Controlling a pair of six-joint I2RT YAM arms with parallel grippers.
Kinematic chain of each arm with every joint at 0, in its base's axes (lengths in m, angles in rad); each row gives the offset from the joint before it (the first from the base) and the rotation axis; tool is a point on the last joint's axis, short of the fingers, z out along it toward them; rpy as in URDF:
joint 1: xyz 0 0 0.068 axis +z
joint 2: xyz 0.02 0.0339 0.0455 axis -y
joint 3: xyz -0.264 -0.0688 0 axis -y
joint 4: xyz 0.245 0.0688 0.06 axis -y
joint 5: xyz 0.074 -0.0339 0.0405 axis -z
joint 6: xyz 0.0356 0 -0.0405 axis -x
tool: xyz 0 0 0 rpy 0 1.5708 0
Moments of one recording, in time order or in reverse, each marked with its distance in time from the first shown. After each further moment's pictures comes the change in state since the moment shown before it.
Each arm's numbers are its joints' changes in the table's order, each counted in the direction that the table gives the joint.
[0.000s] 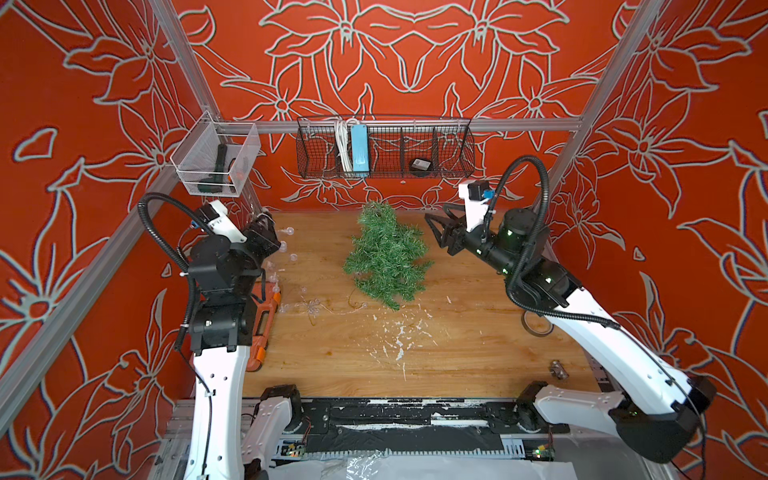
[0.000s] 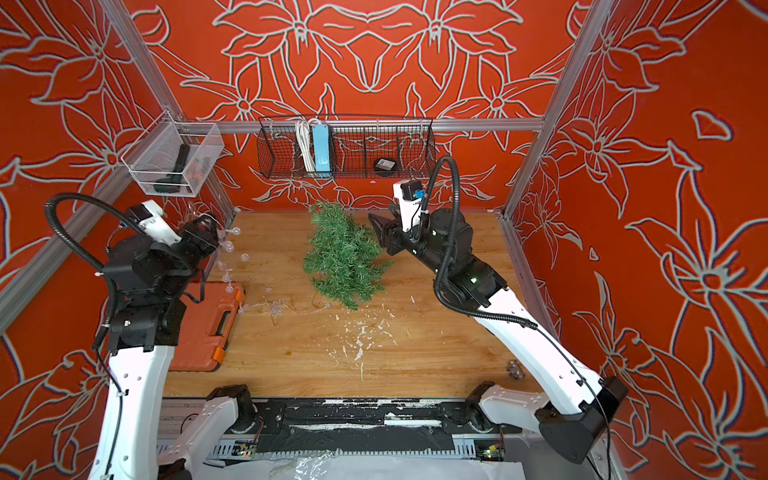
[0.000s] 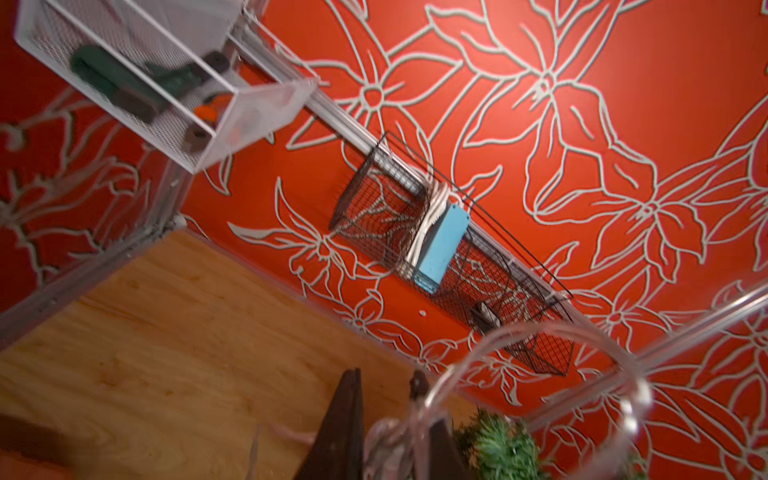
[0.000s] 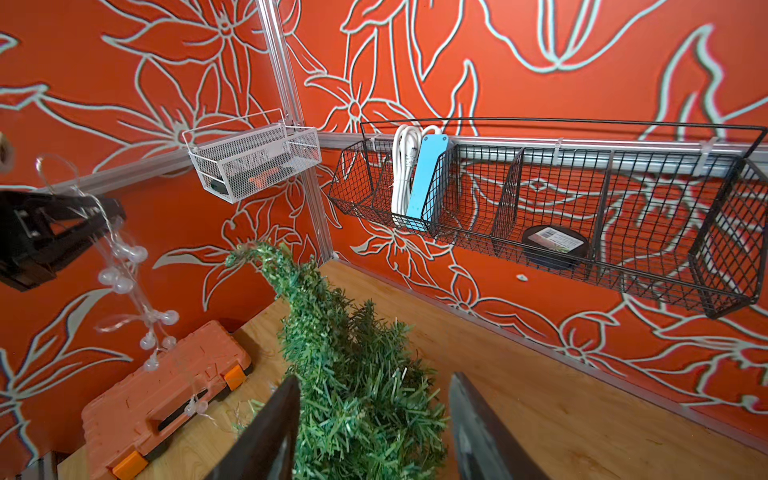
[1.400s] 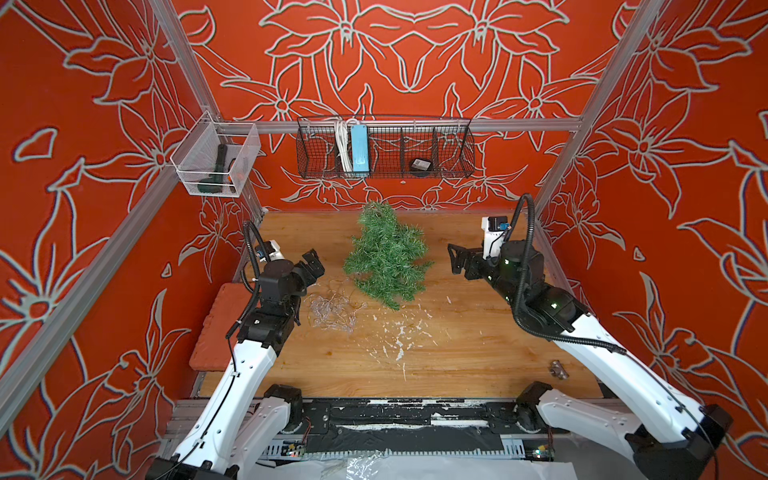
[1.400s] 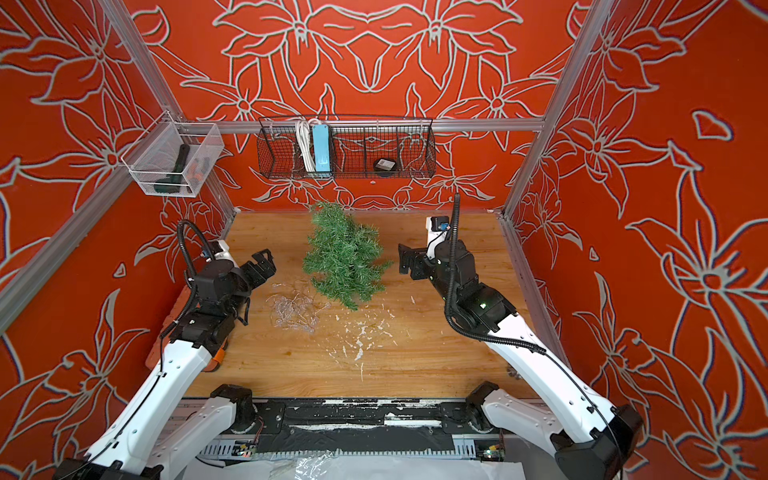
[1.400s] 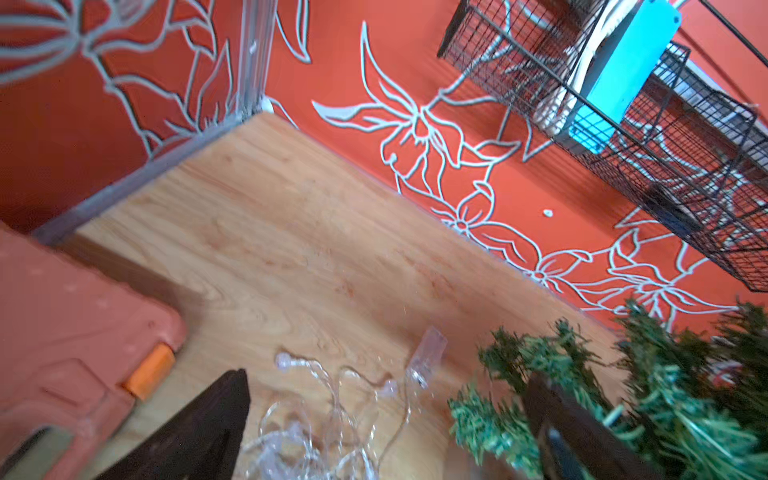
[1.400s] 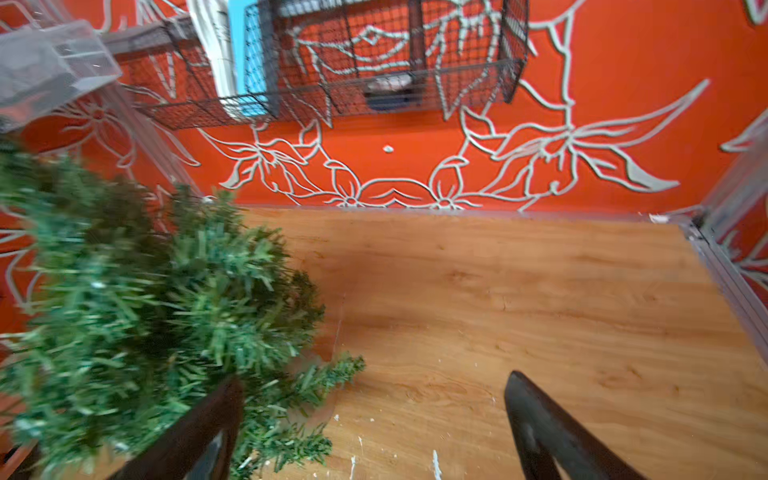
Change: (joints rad) left arm -0.272 -0.035 -0.453 0.231 -0.487 -0.166; right arm -0.084 0.161 -0.314 -0.158 0.322 -0.172
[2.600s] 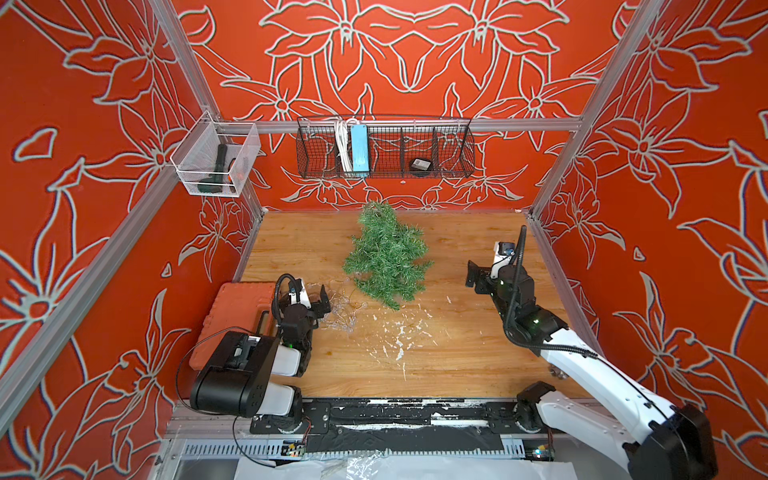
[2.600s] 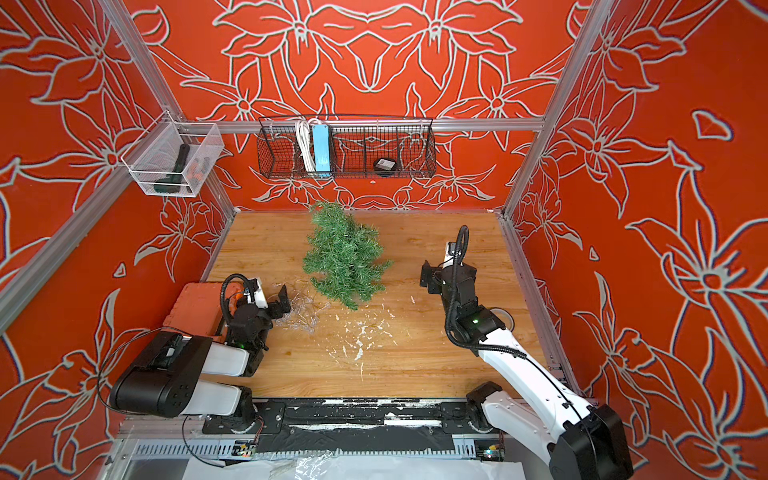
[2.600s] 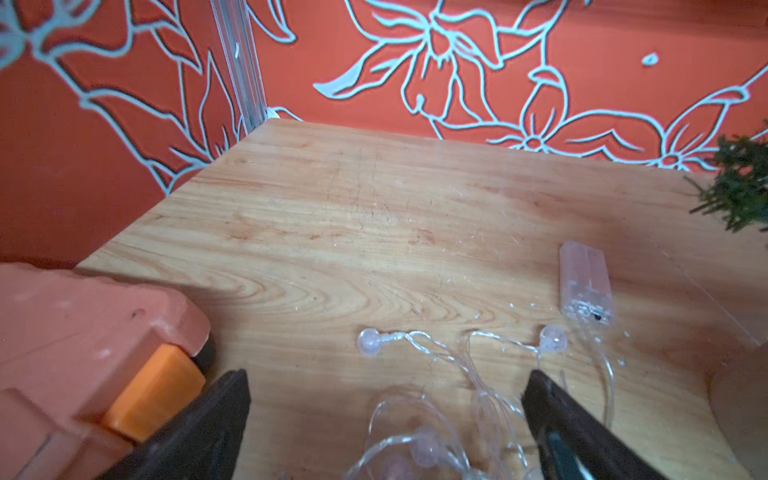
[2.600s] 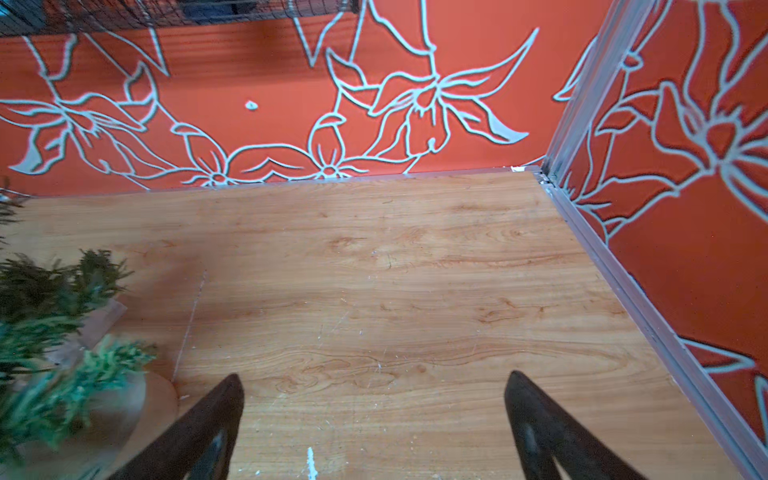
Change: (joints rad) left arm 0.034 -0.555 -0.603 1.258 0.050 -0.406; right arm -0.128 0.048 -0.407 0.364 0.186 0.126
